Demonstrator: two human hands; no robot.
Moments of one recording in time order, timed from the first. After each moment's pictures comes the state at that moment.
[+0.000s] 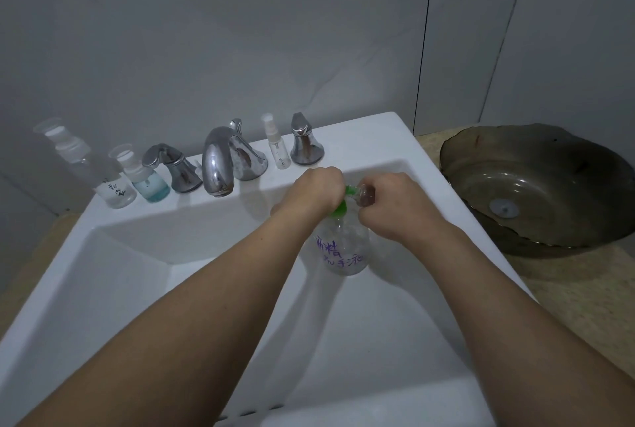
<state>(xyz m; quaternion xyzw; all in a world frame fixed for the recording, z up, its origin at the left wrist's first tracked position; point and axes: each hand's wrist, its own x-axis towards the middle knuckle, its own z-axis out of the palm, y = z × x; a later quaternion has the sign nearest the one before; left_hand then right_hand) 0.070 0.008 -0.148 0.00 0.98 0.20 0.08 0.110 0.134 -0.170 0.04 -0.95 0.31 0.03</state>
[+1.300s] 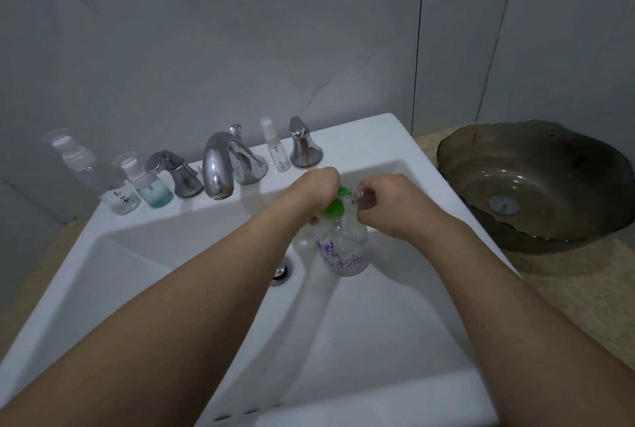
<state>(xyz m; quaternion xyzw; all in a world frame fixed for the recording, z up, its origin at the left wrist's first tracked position) 0.081 0.010 -0.130 -0.09 0.91 0.35 0.18 0.105 0.141 -0.177 0.06 -0.93 0.35 0.01</state>
